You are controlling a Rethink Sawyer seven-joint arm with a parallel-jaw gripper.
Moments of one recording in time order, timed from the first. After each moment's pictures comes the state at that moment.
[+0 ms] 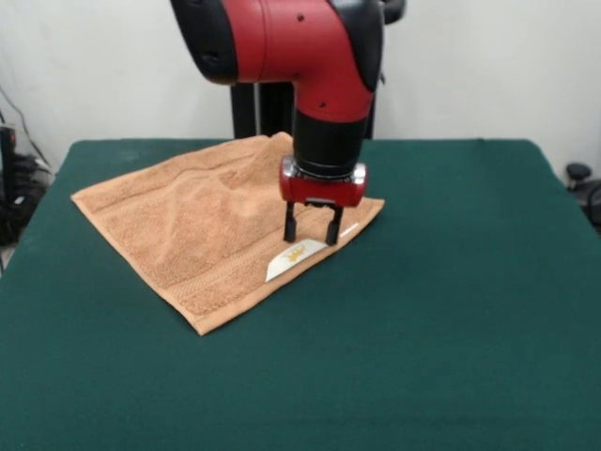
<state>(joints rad) -0.30 -0.48 0.16 1.69 -0.65 0.39 2.16</state>
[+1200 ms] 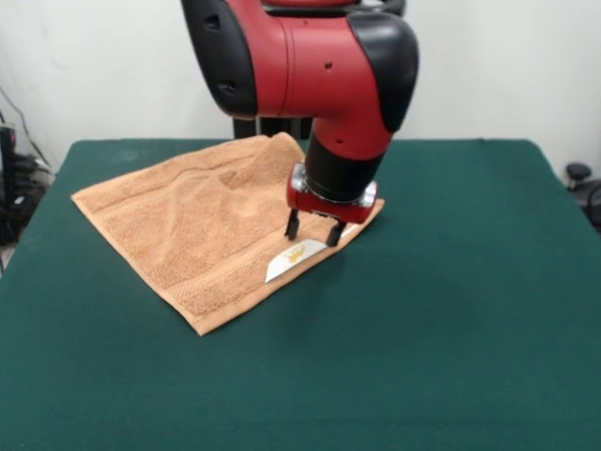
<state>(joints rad) -0.23 -0.40 0.15 1.49 -0.54 0.77 2.16</state>
